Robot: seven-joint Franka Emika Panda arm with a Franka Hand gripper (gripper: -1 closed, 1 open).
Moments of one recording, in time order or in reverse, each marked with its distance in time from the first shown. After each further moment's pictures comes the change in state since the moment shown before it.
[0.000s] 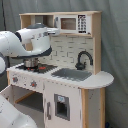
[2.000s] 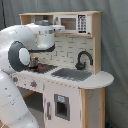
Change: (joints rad) arm -0.149 0.302 0.255 0.257 0.000 -0.192 -0.107
